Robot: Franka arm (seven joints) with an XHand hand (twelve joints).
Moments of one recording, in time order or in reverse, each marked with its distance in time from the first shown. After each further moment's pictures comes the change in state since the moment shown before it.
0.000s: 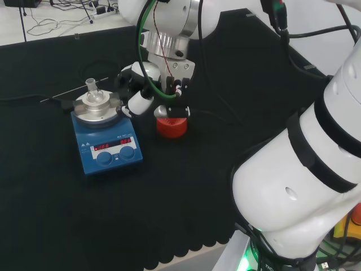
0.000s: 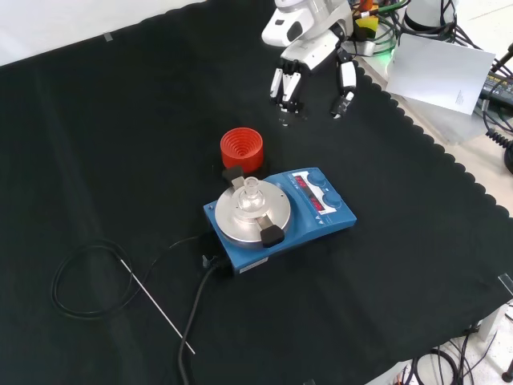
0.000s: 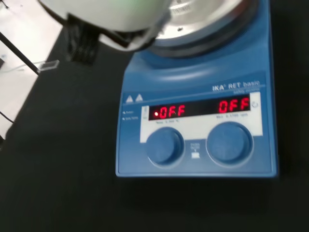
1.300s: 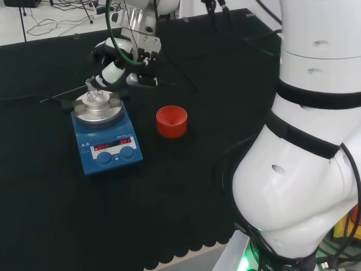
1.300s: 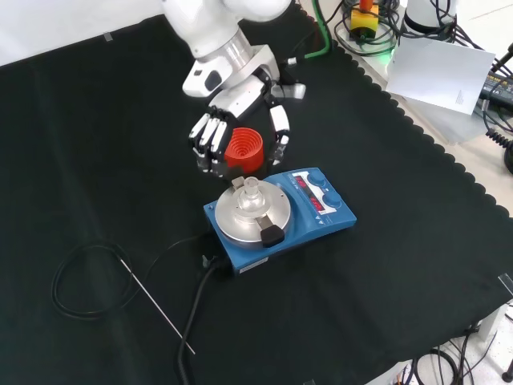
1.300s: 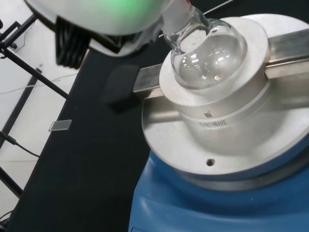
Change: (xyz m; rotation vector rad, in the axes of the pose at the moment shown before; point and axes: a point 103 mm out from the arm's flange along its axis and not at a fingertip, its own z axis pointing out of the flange) arm -0.001 0.157 -0.024 0.009 0.090 -0.099
